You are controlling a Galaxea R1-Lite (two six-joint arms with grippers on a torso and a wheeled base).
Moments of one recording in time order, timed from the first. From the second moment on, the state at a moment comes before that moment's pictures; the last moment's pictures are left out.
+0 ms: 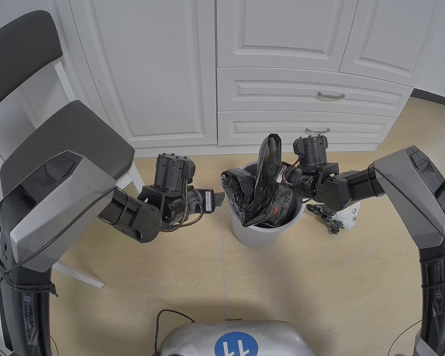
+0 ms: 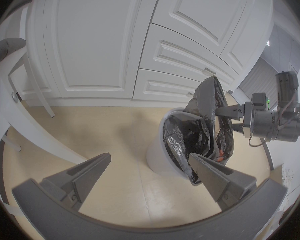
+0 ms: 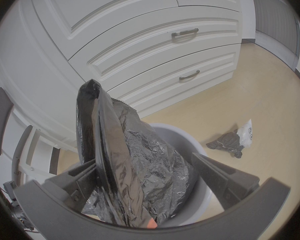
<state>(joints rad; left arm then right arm) -0.49 2.31 -1.34 -0.53 0.09 -0.24 0.41 2.38 -1.62 -0.35 -0.26 0.54</state>
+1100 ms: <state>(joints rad) -0.51 2.55 -1.74 -0.47 0.04 -0.24 0.40 2.41 -1.67 -0.35 -0.26 0.62</state>
